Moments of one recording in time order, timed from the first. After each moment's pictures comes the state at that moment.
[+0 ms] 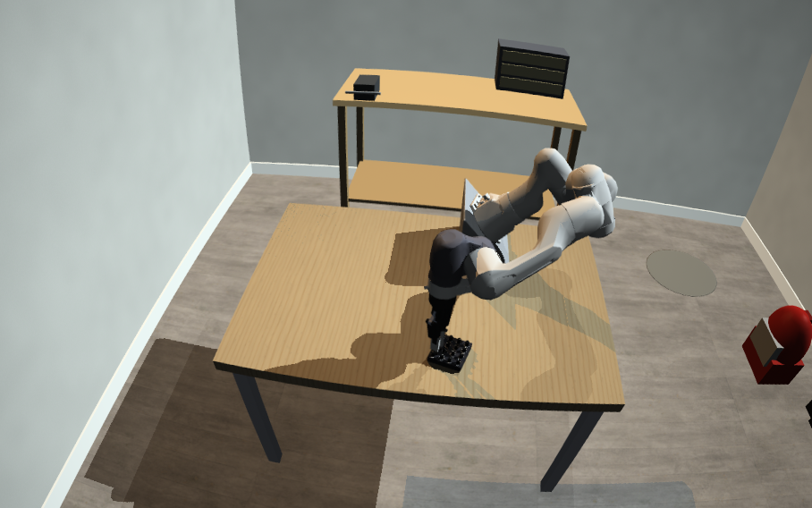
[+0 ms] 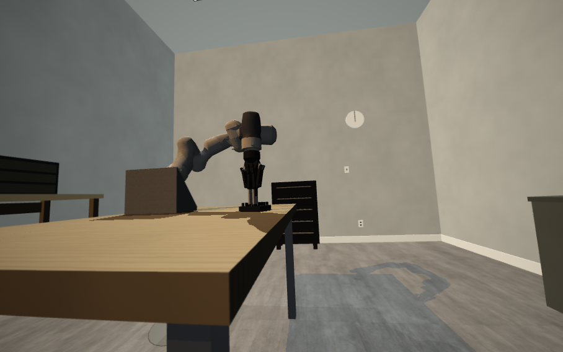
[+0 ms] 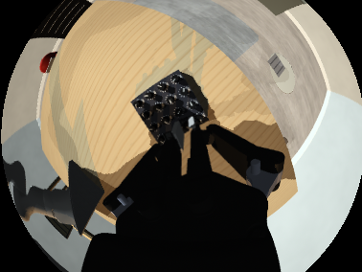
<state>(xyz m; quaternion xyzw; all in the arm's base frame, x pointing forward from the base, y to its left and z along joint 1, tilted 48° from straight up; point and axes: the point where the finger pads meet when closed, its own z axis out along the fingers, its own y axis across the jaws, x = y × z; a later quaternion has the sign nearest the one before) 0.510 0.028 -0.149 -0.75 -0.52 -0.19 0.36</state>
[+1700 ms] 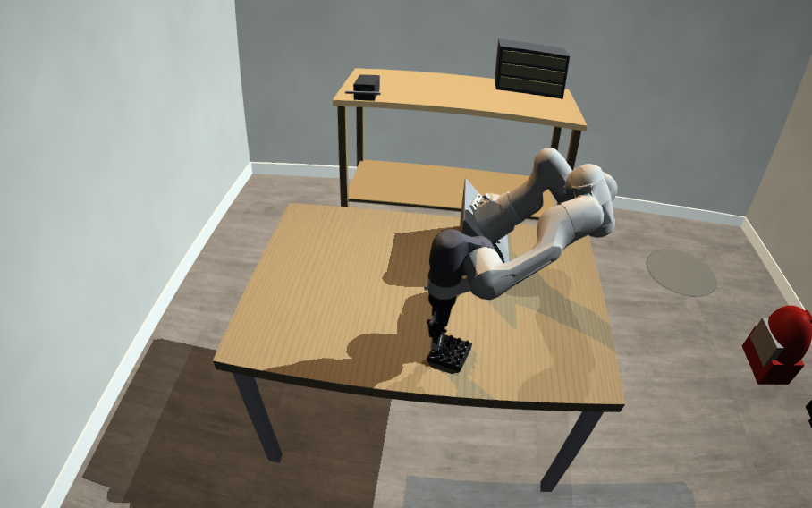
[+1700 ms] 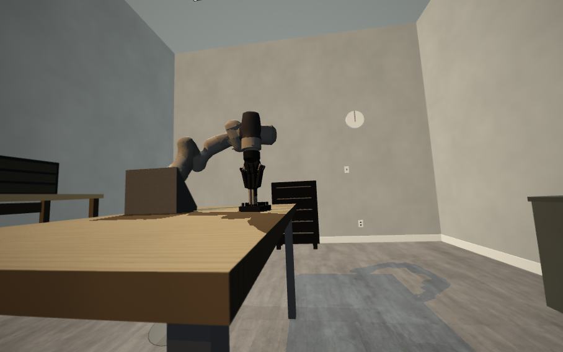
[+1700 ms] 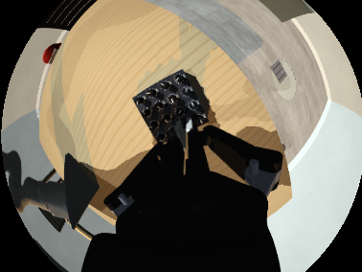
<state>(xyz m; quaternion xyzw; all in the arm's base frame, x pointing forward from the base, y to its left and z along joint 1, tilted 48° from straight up) 0.510 0.028 -0.149 -0.73 -0.55 -0.20 0.35</state>
